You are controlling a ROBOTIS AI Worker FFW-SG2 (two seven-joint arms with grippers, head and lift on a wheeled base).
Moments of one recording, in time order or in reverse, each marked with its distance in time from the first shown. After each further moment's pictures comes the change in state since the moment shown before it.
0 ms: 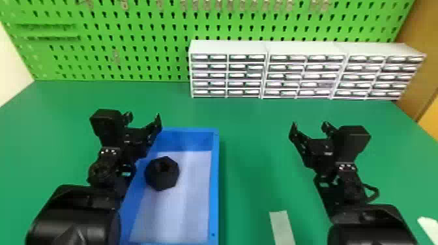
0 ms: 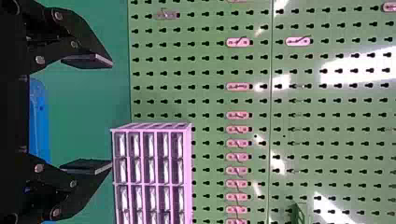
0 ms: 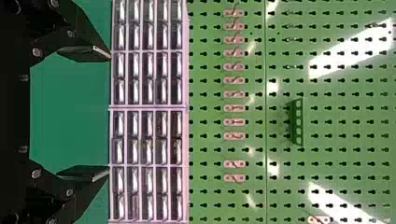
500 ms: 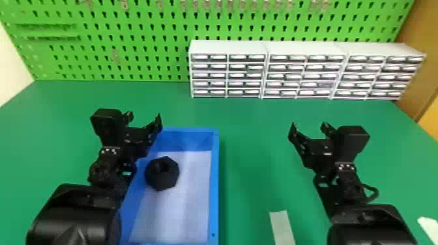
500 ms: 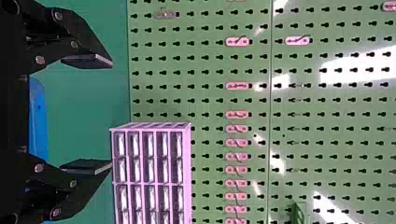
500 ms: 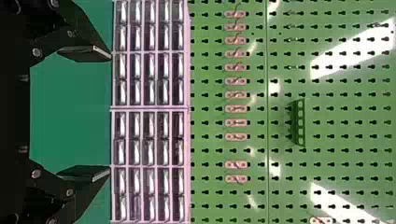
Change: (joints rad) left arm -0.003 0.000 -0.003 0.000 0.000 0.002 0.000; right arm 0.000 0.000 0.002 0.000 -0.002 0.007 0.000
